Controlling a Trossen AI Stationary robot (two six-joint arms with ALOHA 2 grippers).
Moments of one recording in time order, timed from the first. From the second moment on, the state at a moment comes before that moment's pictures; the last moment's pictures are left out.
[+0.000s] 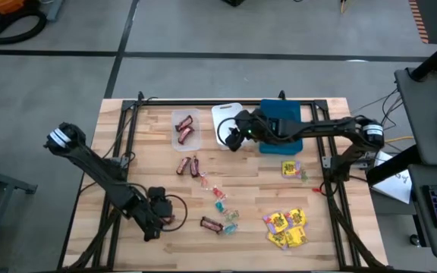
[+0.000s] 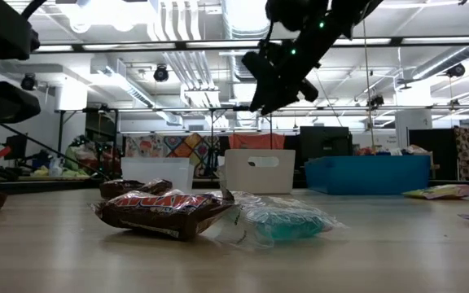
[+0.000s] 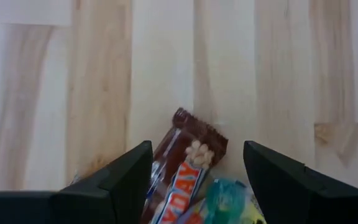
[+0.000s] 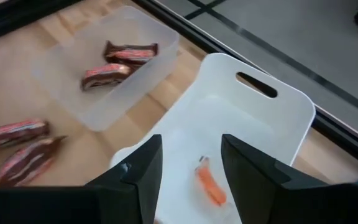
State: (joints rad) left arm -0.76 1.41 0.69 -0.45 -0.22 -0.75; right arm -0.20 1.62 1.16 -0.24 0.39 0.36
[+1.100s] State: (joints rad) left arm -0.74 1.55 0.78 -0.43 -0.29 -0.59; right arm 0.18 1.37 1.16 -0.34 0.39 0.40
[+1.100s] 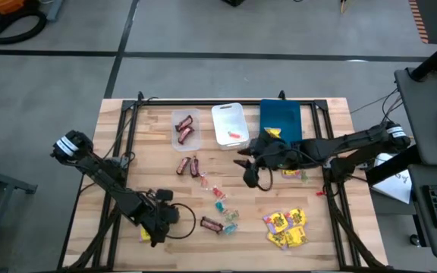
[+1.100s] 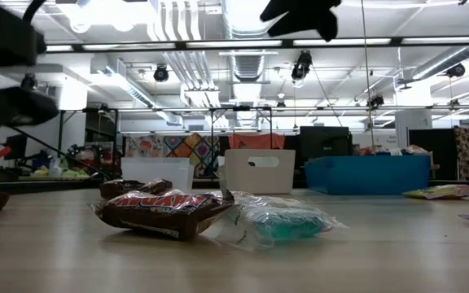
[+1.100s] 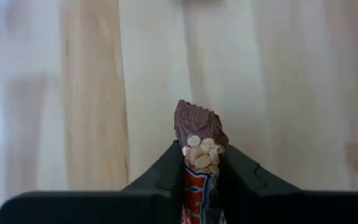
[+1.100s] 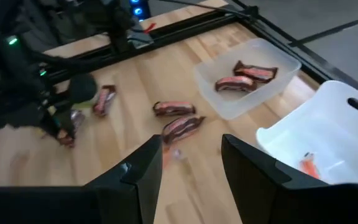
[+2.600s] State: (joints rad) left arm 0.57 1.38 0.81 -0.32 0.01 0.45; right arm 0.42 1.34 0.99 -0.60 0.27 1.06
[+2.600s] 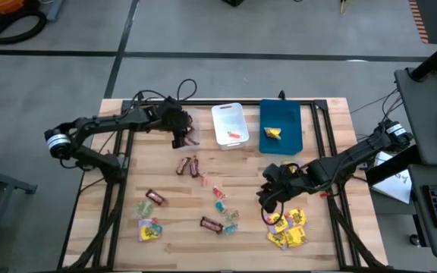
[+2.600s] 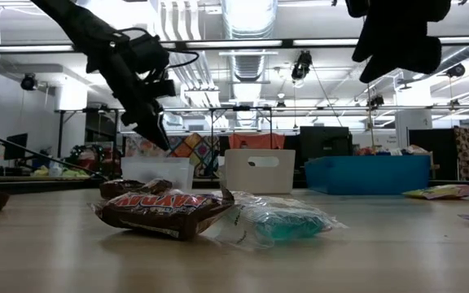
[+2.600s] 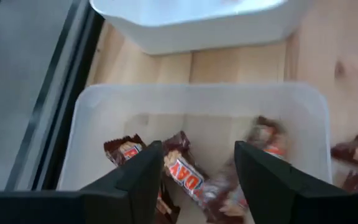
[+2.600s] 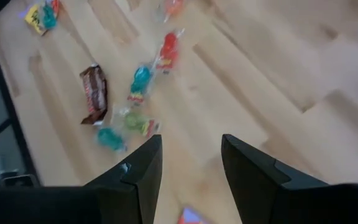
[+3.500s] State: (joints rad) left arm 0.21 1.32 0.85 -0.17 0.26 -0.05; right arm 0.51 1.58 0.99 -0.80 -0.26 1.16
